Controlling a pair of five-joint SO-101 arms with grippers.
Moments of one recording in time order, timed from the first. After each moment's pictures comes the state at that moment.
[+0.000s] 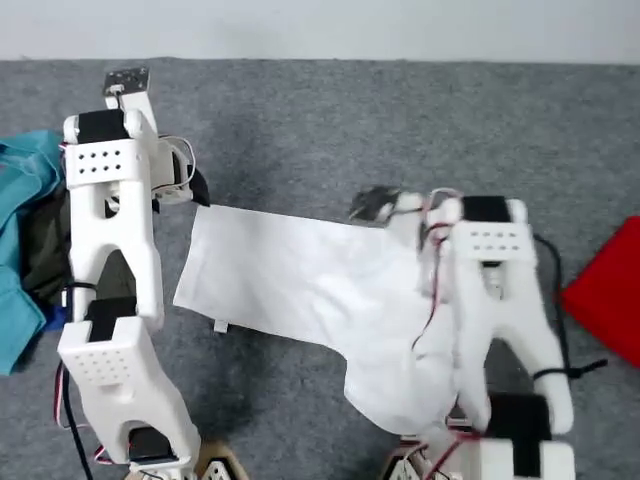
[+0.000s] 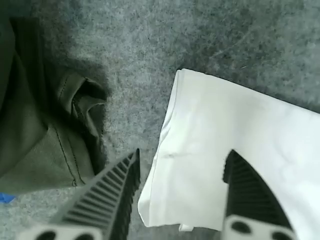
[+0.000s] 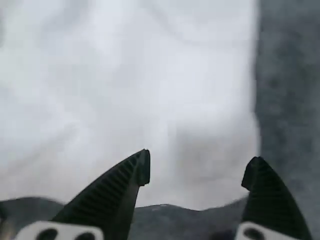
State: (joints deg) left arm -11.1 26.3 -30.9 99.0 9.1; right arm 1.3 -6.4 21.9 73.6 64.7
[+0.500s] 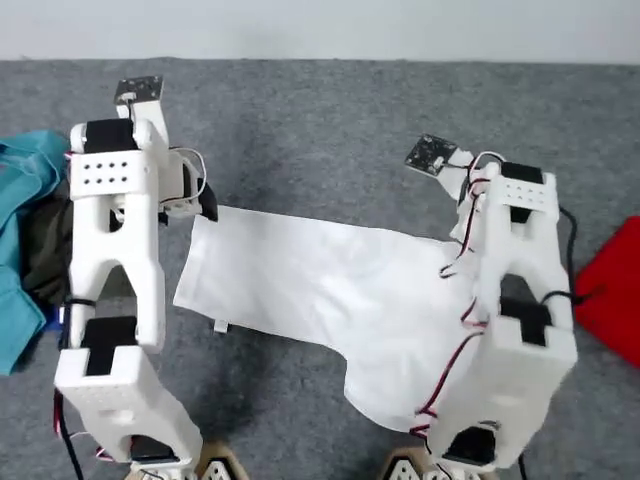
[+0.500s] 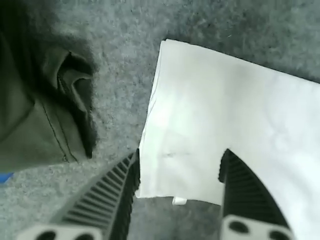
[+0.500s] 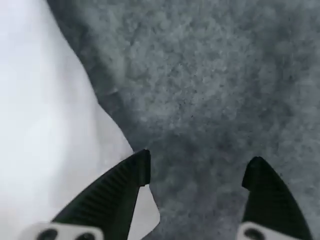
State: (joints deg) left arm -8.4 16.2 -19.4 99.0 9.1; right arm 10.2 27.3 -5.1 62.9 64.5
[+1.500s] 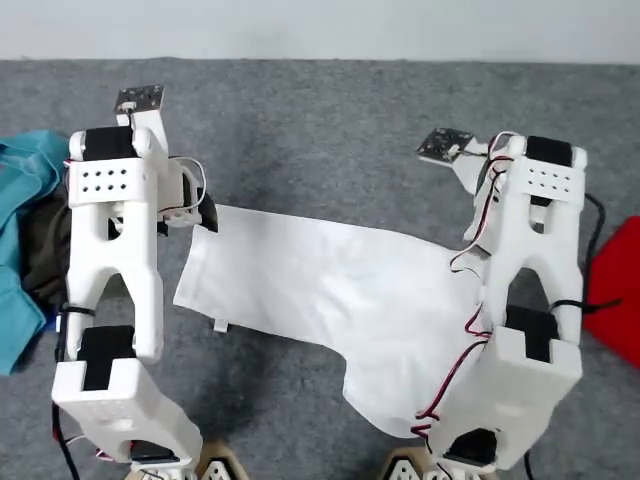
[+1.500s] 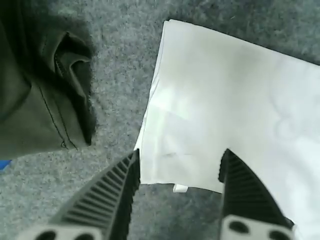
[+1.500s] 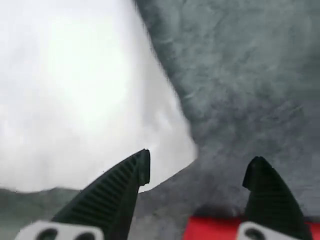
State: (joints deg) left arm -8.4 12.7 -13.9 99.0 9.1; right arm 11.2 20.4 -14.5 90.8 64.4
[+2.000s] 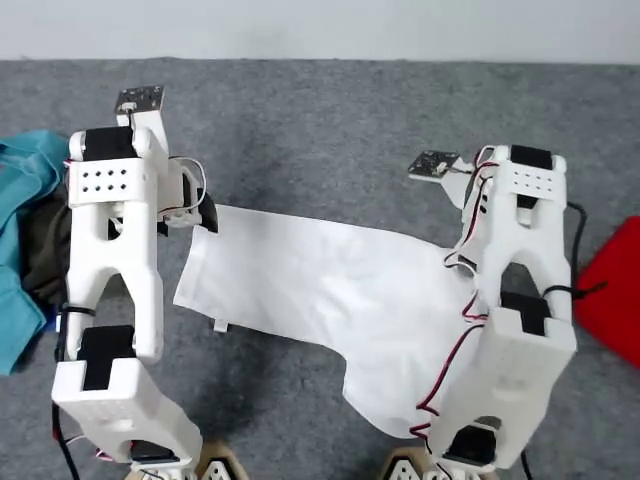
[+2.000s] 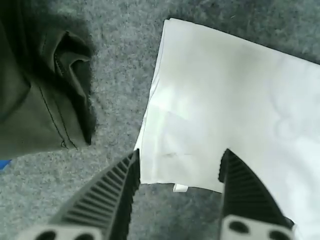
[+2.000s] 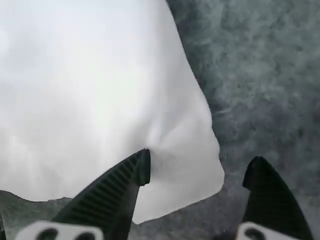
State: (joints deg) left arm -8.4 12.7 -13.8 99.0 9.1; right arm 10.4 29.5 -14.5 89.6 64.4
